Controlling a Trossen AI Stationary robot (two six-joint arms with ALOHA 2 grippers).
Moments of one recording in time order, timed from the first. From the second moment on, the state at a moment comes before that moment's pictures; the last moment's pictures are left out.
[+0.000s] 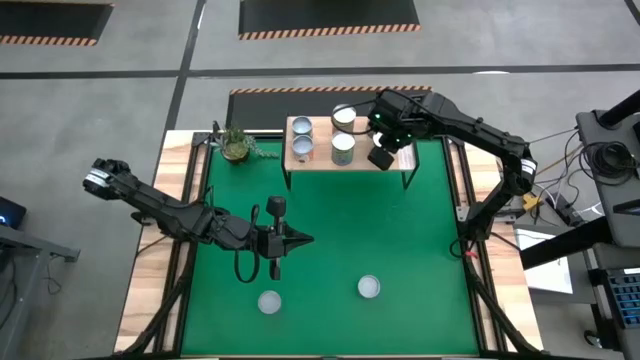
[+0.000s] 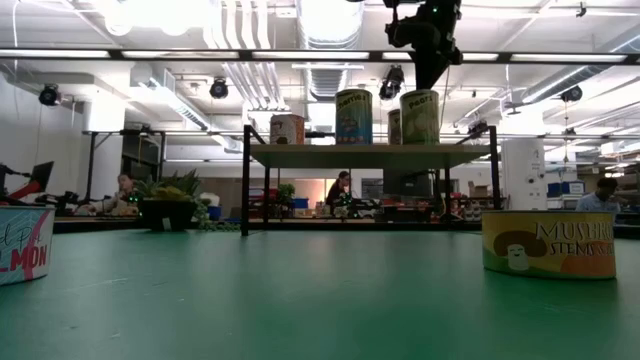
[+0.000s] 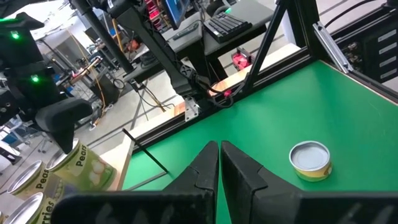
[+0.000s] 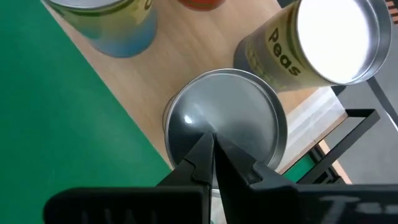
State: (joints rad) left arm -0.39 1.28 0.94 0.12 -0.44 0.41; right arm -0.44 1.63 1.79 -1.36 0.19 0.11
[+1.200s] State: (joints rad) left arm -0.39 1.28 0.94 0.13 -0.44 0.41; right arm -0.42 1.59 1.79 -1.29 0.24 0.06
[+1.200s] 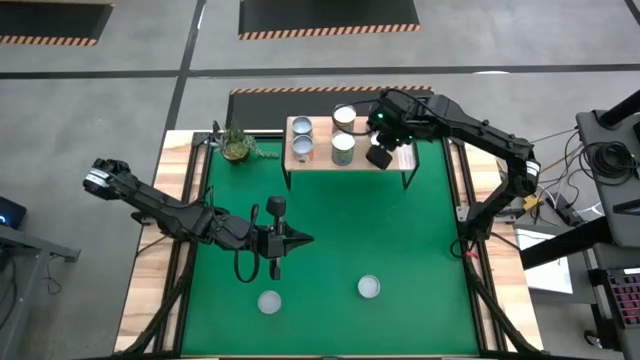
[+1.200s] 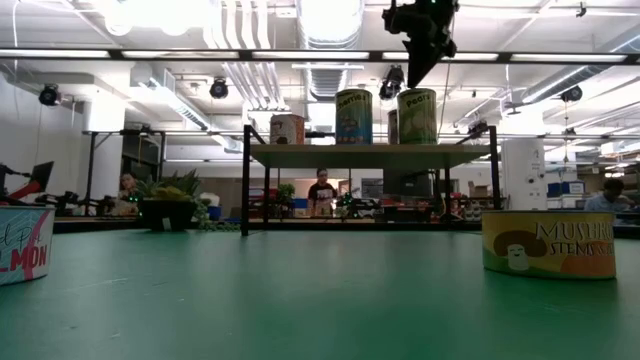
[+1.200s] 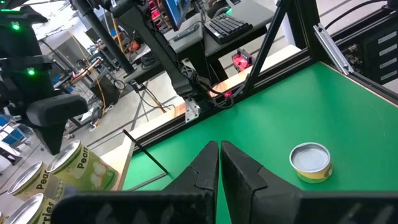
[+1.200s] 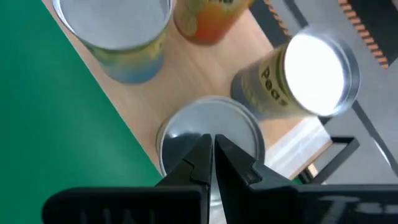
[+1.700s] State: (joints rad) left arm -0.39 1.28 0.94 0.13 -0.44 0.41; right arm -0.57 1.61 1.81 -1.14 0.28 -0.10
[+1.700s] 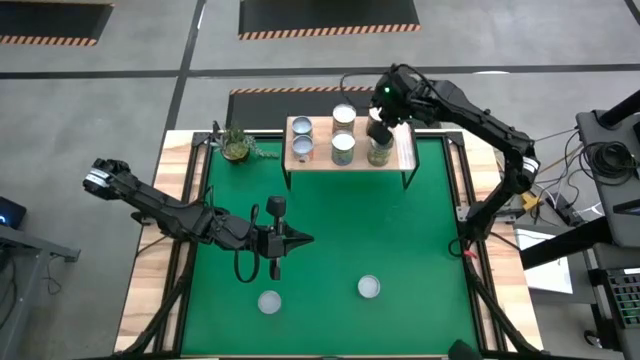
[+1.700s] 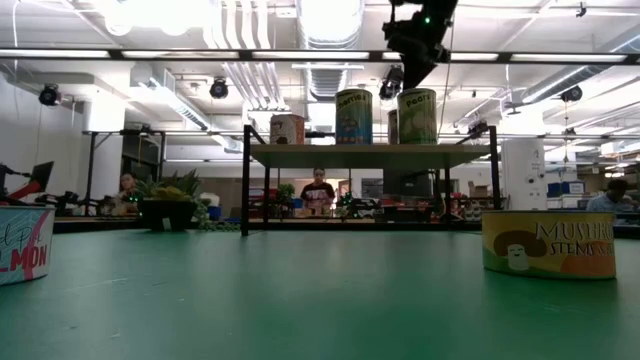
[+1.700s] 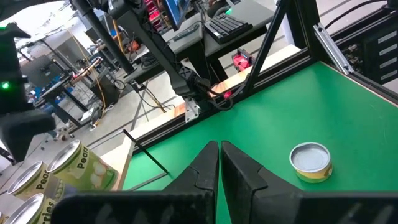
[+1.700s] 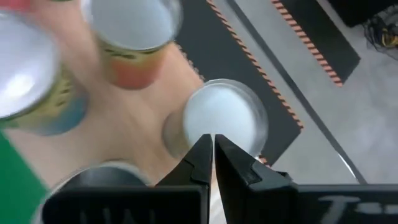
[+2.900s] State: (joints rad) left arm -0.39 1.28 0.94 0.13 -0.44 0.41; right arm -0.65 1.71 1.81 -1.14 0.21 -0.16
